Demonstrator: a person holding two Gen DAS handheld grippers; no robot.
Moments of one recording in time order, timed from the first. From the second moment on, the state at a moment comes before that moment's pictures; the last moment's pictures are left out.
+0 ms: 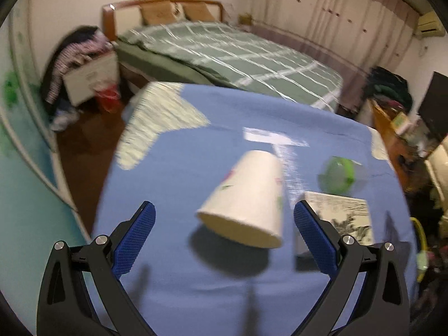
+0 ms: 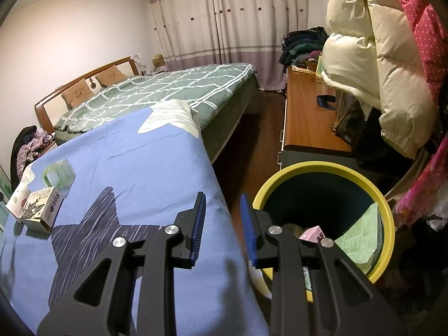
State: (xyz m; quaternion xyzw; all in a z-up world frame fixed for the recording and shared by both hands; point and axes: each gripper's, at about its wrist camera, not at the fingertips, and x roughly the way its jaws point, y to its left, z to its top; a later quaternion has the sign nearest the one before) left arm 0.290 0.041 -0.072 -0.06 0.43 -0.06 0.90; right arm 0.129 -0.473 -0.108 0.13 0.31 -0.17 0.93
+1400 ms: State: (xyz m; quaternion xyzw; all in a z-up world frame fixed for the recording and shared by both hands) left arm 0.271 -0.110 -0.021 0.10 0.41 -0.16 0.89; right arm 0.110 -0.487 -0.108 0.13 0.31 -0.17 0.92
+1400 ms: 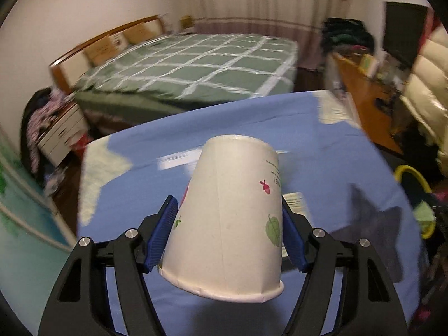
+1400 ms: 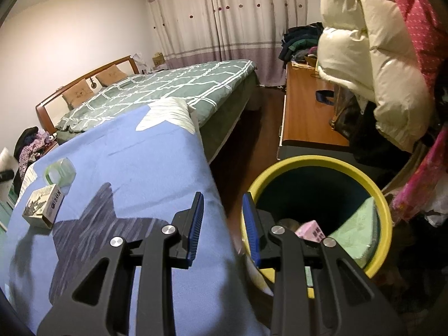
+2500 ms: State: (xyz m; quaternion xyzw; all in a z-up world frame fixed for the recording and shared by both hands) left arm 0.185 -0.501 -0.090 0.15 0.43 -0.41 0.79; right arm -0.009 -0.570 -0.099 0.16 0.31 -0.26 0.90
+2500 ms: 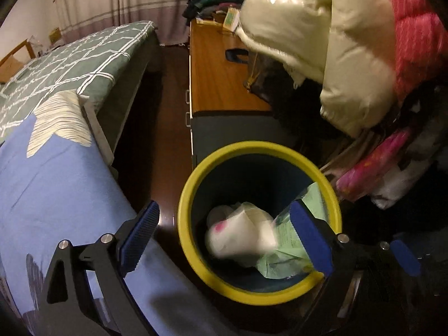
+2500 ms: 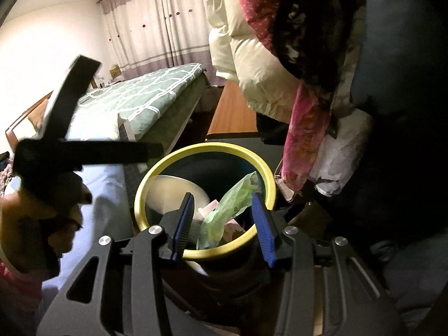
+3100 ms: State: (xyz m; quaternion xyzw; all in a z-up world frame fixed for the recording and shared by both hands) left arm 0.216 -0.100 -0.036 0.01 0.31 -0.09 0.95; right arm 0.090 -0.459 -0.093 0.10 0.33 -0.11 0.93
